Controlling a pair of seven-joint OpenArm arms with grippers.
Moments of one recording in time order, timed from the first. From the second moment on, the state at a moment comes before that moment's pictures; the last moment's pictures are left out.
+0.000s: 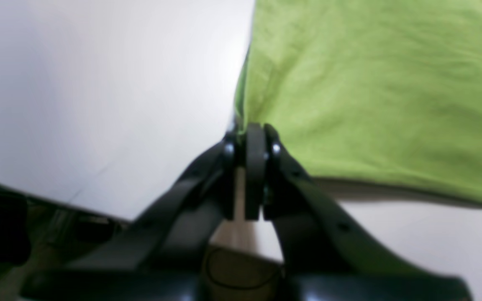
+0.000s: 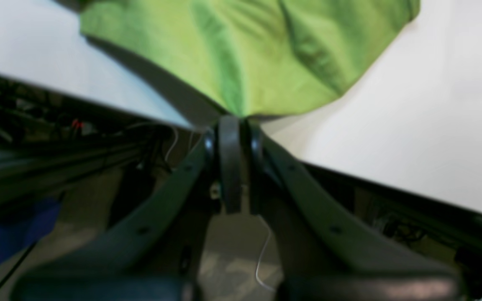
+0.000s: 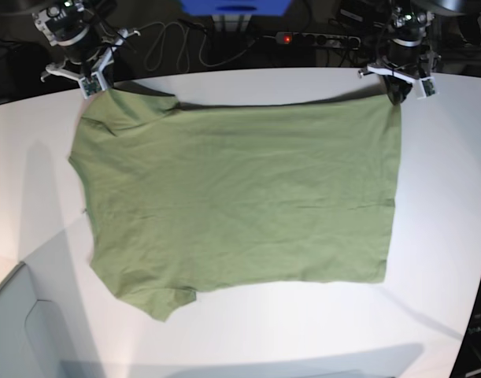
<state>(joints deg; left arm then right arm) 45.2 -8.9 -24.2 105.8 -24.7 -5.5 16.6 -47.9 7.1 17.2 122.3 1.6 28.1 -35.5</state>
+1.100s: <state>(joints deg) 42.8 -9.4 -24.3 106.9 -24.4 -5.3 17.0 -40.9 5.9 17.1 122.3 1.1 28.1 -32.1</state>
